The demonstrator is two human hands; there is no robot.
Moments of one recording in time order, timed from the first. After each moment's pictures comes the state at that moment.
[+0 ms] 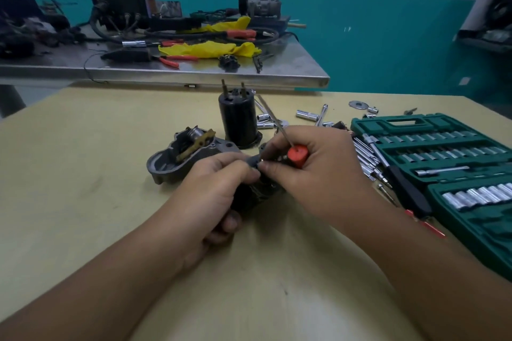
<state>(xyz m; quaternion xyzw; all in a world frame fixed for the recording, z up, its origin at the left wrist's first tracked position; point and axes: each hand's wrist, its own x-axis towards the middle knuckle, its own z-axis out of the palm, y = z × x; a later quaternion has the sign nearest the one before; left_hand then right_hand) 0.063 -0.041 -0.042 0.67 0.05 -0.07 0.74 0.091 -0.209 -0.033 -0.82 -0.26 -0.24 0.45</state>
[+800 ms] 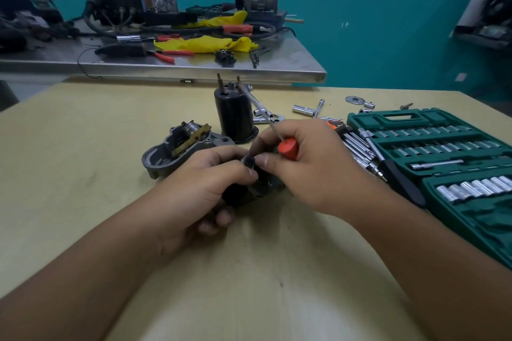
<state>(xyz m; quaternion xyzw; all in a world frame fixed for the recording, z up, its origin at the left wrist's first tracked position) 0.064 -0.027 -0.034 0.71 -0.05 -0.15 0.69 0.085 -0.206 -0.016 -0.88 -0.21 -0.08 0.42</state>
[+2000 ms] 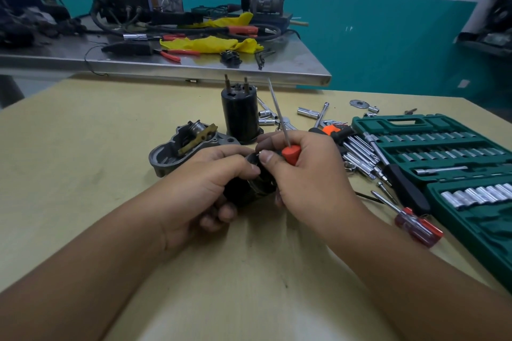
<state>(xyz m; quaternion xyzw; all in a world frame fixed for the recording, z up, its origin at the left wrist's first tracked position) 0.066 -0.025 -0.033 0.69 -0.02 -0.14 0.71 0.079 -0.183 -0.039 -0.80 -0.09 -0.11 0.58</state>
